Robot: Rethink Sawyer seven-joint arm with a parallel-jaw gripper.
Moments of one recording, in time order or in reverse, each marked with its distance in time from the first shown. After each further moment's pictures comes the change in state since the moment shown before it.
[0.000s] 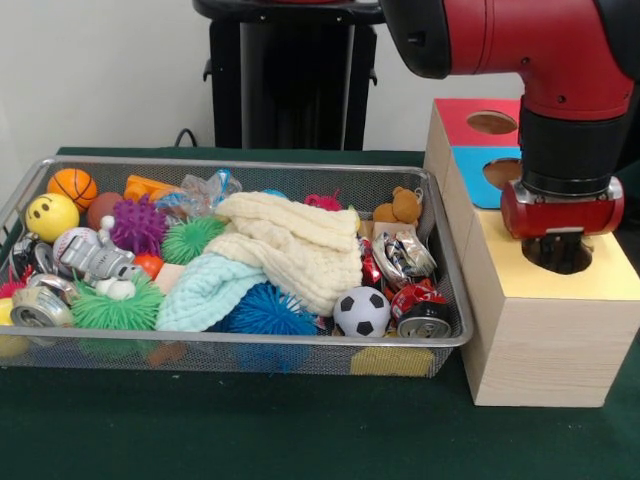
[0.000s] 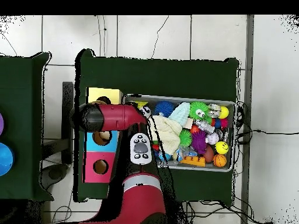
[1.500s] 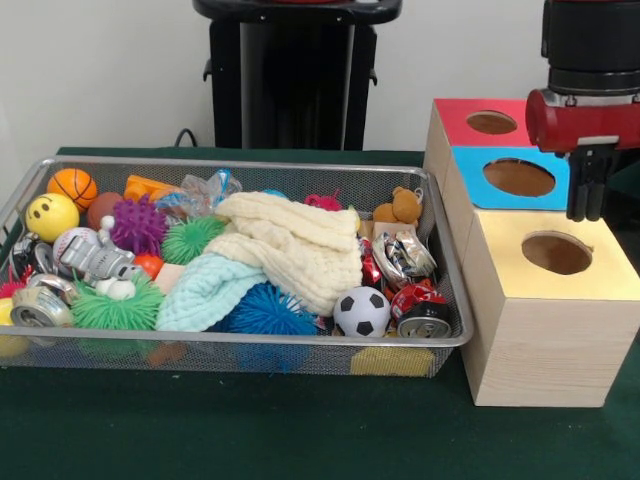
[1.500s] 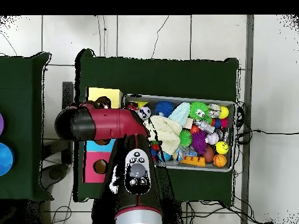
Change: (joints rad) arm 0.013 -0.196 -0.012 0.110 0.012 0.001 0.000
